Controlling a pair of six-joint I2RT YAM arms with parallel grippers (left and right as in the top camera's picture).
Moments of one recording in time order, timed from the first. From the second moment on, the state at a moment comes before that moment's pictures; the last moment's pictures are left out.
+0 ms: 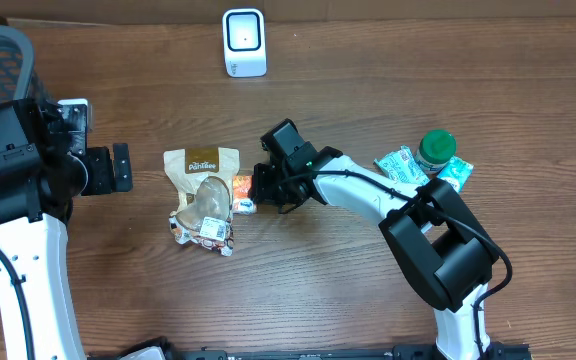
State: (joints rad) left arm 0.32 1.29 1.32 -1.02 0.11 0.20; right arm 0.68 2.08 1.33 -0.34 -0.41 0.78
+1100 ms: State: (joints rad) left arm 0.32 1.29 1.32 -1.02 0.11 0.20; right arm 0.10 1.75 1.33 -0.52 -1.45 0.39
